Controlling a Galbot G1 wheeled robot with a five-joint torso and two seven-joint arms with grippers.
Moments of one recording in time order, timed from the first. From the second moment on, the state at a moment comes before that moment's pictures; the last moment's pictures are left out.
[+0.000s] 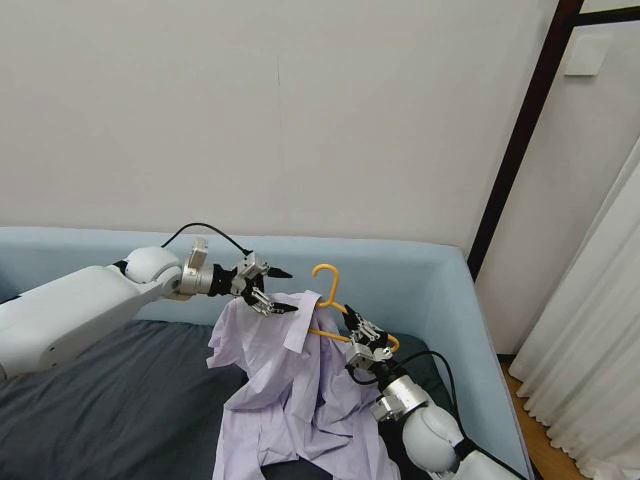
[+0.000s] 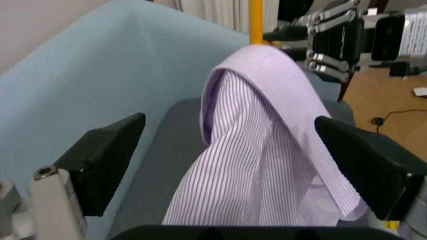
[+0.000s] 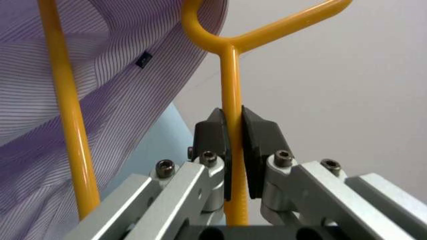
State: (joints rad) left arm -0.25 -0.70 0.94 -1.22 -1.02 -0.02 0.96; right arm -0.86 1.09 -0.11 1.63 -0.58 0.09 0.30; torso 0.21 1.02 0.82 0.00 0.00
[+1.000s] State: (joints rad) left arm -0.20 -0.71 0.94 -1.16 -0.93 -0.04 1.02; right arm -0.83 1.07 -0.16 1.62 -0.59 0.12 0.31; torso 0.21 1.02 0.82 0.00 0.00
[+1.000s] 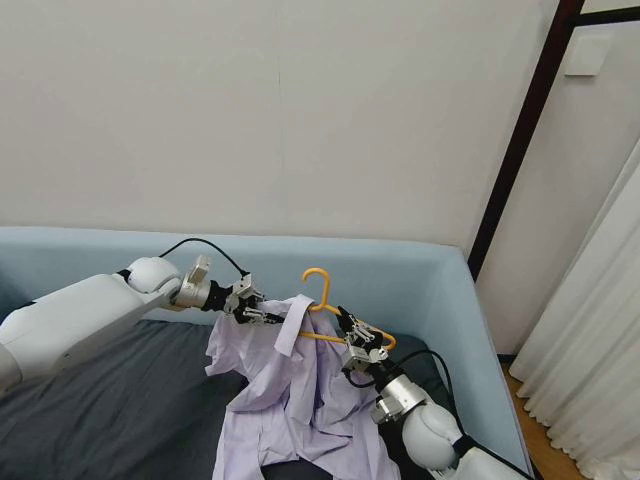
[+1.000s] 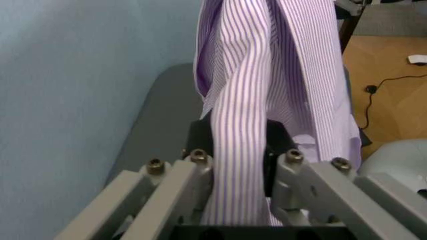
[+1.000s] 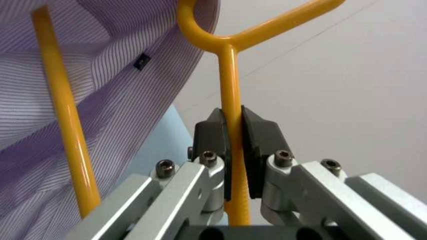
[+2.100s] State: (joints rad) left arm -0.18 -0.70 0.93 -1.17 -0.92 -0.06 1.01; right arm -0.99 0.92 -0.11 1.87 -0.03 0.13 0.16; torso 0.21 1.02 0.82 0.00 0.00
